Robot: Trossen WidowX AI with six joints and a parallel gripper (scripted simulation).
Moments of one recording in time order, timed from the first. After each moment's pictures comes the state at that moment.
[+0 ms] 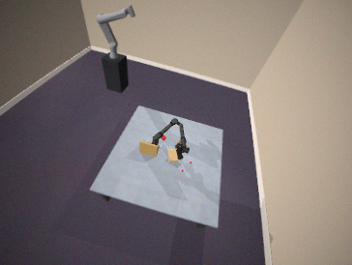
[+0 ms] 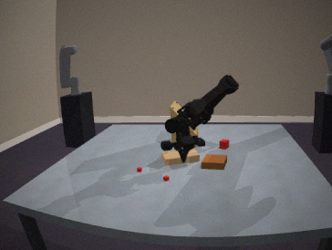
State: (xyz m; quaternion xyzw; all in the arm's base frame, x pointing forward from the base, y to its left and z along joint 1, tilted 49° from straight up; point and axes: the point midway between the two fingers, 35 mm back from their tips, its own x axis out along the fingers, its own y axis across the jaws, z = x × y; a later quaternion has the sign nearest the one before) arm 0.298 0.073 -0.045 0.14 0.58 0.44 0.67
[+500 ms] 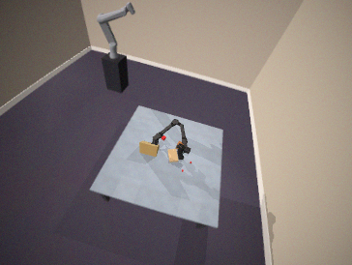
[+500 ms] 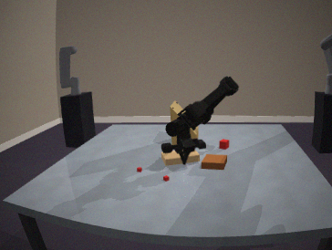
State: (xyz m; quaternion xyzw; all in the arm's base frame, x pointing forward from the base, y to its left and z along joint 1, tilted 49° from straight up) arm 0.309 0.081 -0.043 0.14 0.59 0.44 0.66
